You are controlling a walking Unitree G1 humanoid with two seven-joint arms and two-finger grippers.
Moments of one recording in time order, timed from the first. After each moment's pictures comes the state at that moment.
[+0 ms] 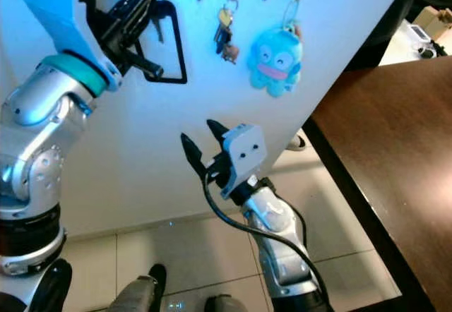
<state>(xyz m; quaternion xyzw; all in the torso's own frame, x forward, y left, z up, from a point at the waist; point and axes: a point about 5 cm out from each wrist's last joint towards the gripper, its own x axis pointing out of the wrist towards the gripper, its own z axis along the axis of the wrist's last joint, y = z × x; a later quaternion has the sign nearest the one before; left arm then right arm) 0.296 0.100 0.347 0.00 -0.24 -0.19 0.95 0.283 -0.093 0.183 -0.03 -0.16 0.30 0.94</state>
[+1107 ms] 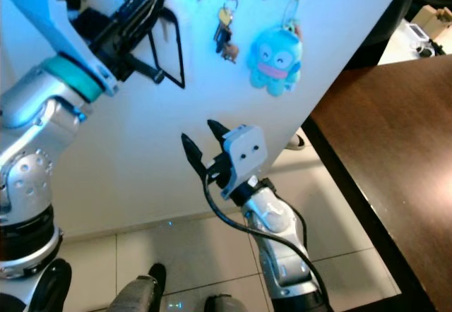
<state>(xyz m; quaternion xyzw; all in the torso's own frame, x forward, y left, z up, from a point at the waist) 0.282 0.092 0.351 -0.02 -0.25 -0.27 0.93 0.283 -0.094 0.182 -0.03 -0.16 0.30 0.94</state>
